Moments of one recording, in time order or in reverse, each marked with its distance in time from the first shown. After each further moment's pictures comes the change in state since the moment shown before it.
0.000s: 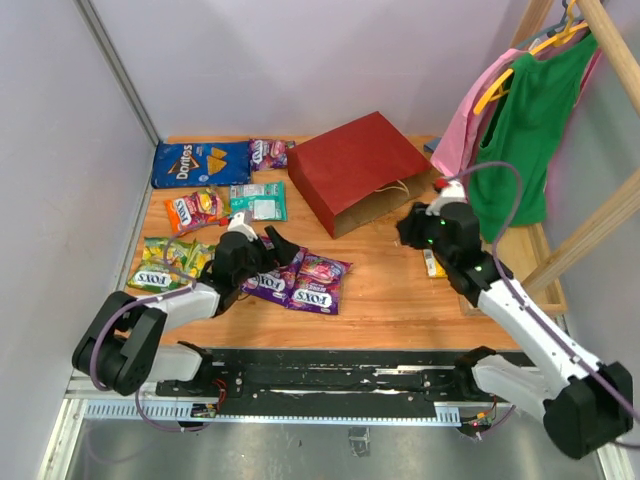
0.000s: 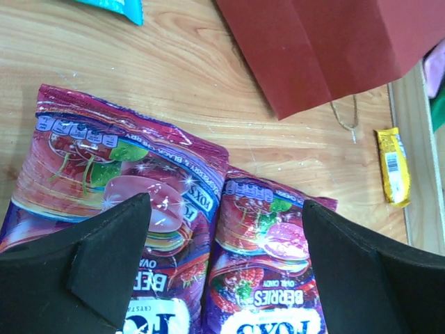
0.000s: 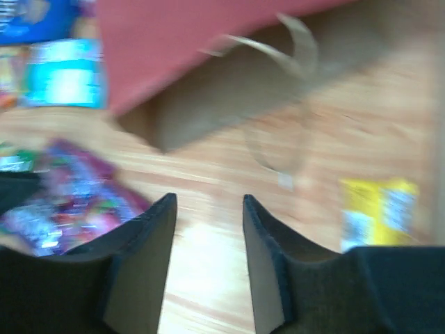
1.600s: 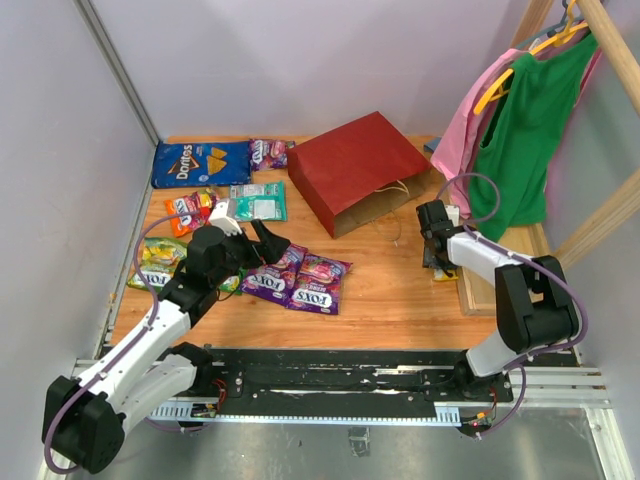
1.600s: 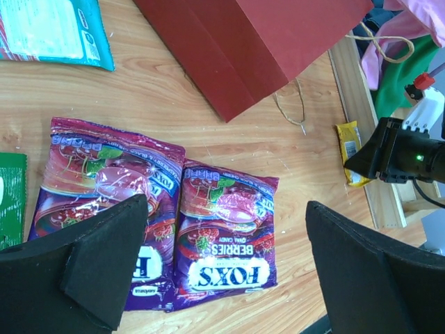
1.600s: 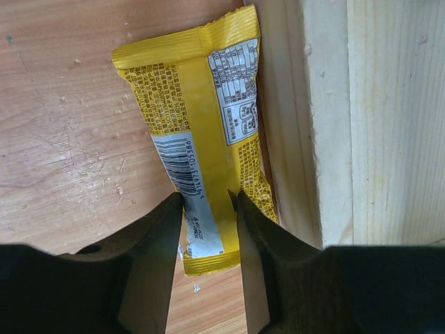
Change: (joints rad) left arm 0.006 -0.462 0.155 -0.537 0.032 0.095; right arm -0.264 0.489 0.038 -0.354 0.361 0.011
